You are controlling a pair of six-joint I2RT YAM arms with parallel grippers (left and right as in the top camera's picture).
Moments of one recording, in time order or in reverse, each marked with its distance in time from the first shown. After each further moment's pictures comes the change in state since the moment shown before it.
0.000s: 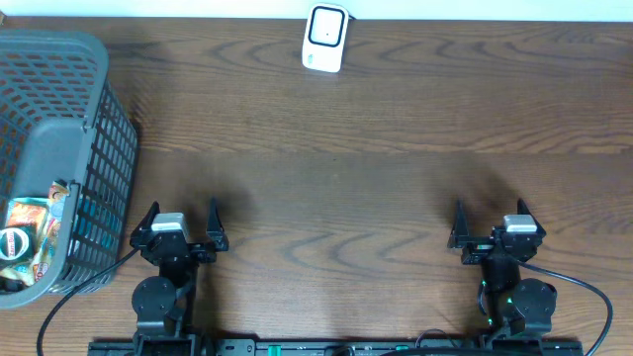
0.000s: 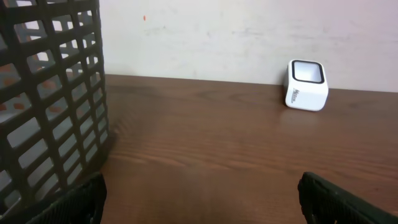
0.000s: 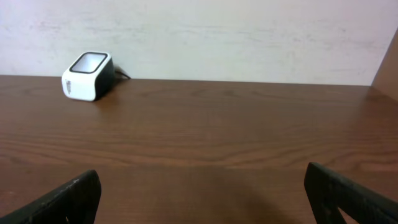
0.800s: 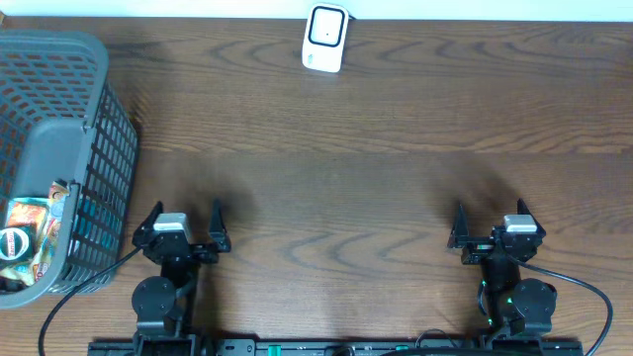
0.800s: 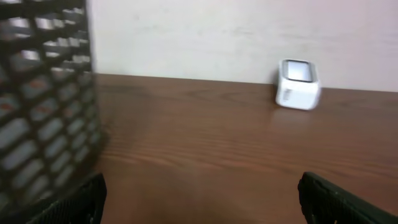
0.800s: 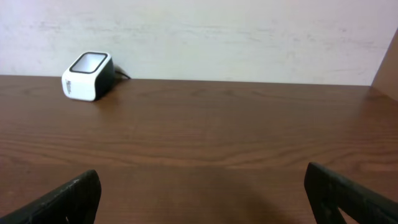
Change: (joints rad) left arm 0.000 0.000 0.000 0.007 0.054 -0.013; right arm 0.000 0.000 0.000 0.000 0.000 0.000
